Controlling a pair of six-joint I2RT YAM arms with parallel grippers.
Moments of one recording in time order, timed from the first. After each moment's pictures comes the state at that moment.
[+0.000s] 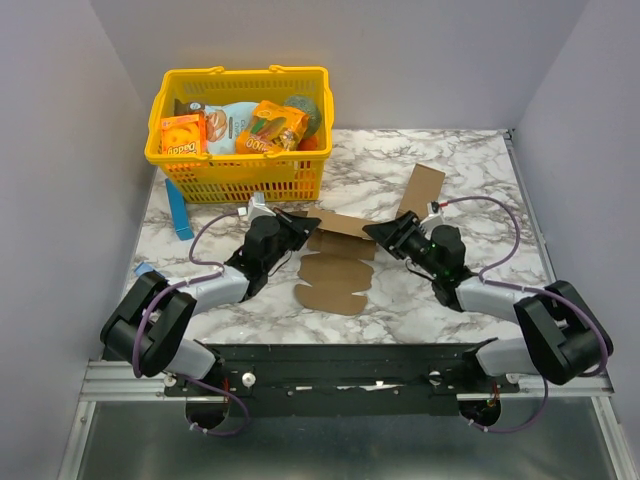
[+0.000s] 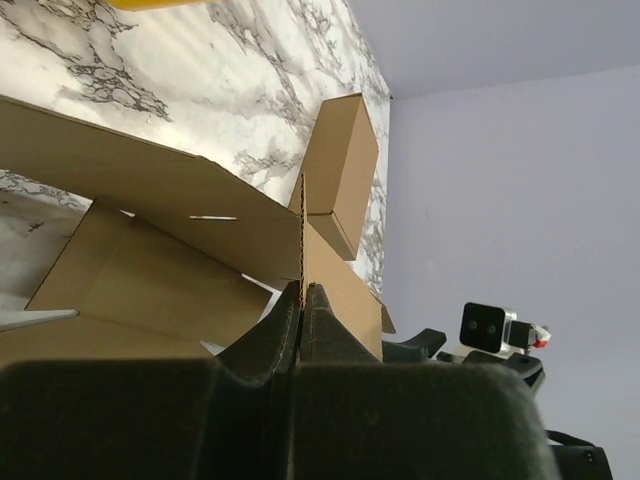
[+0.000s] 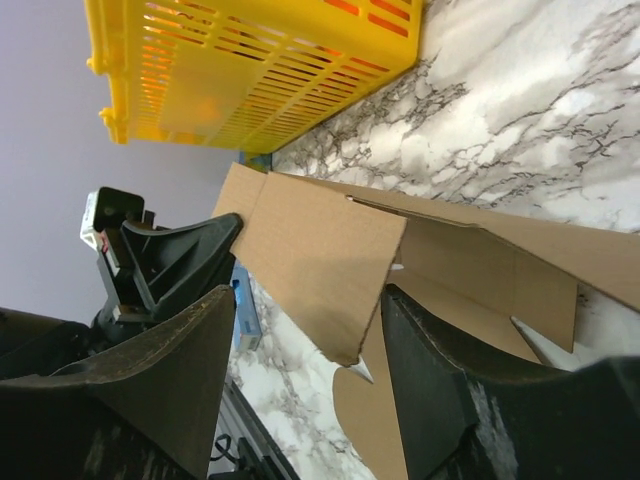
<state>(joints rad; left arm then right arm) -0.57 1.42 0.55 0.65 -0.08 -1.27 0.44 1.34 0.39 0.81 -0.21 1.06</state>
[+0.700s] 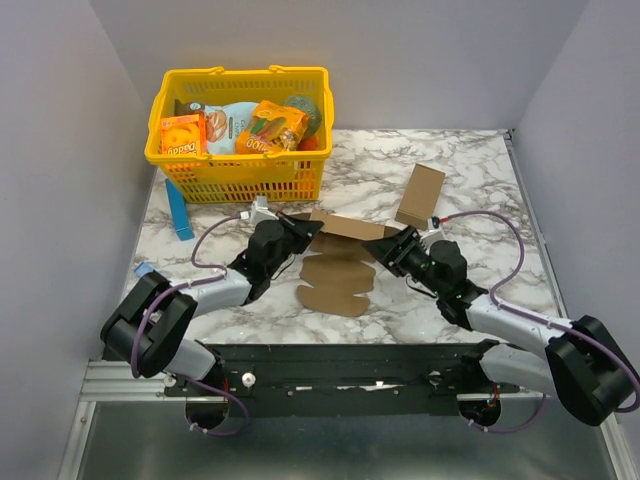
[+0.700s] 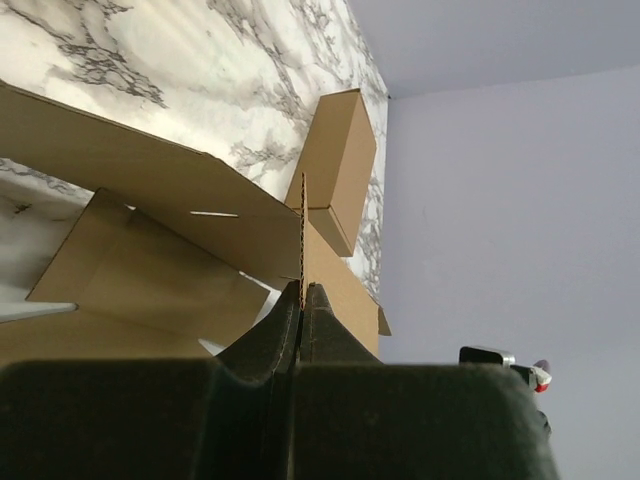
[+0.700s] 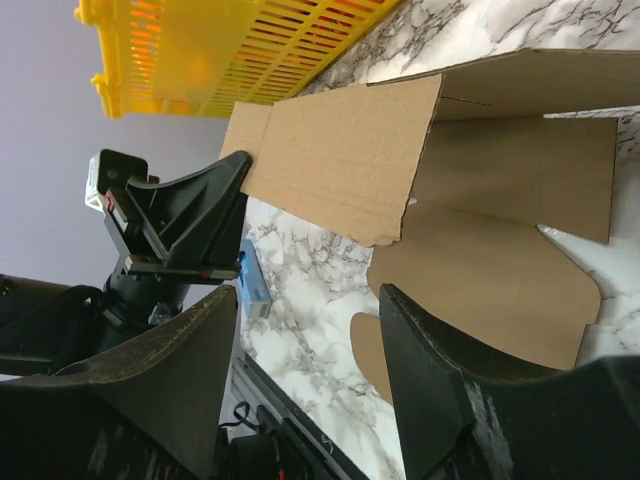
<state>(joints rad) -0.61 1.43 0.54 0.66 -0.12 -1.29 0.57 1.11 0.32 0.58 -0.07 1.13</state>
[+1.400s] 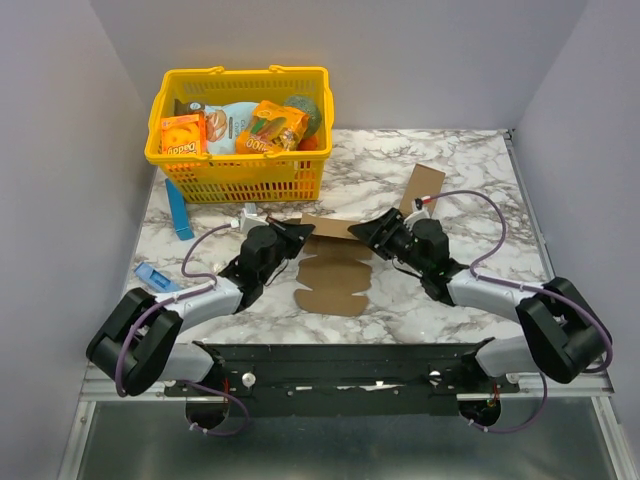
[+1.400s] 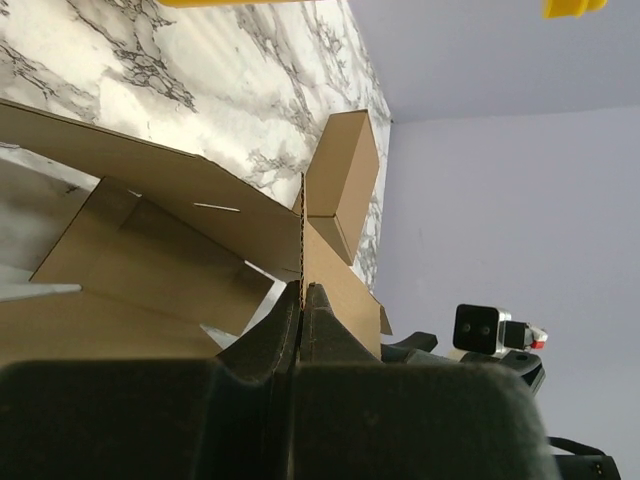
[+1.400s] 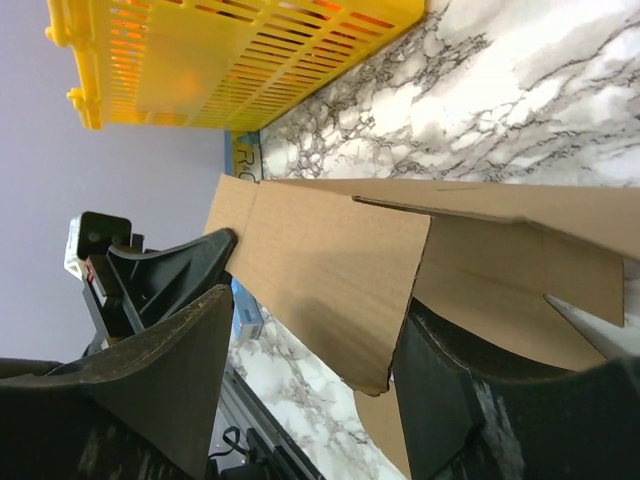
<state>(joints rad) -0.61 1.31 0.47 0.59 -0.18 -1.34 0.57 1.36 0.50 0.62 -0.10 1.09</state>
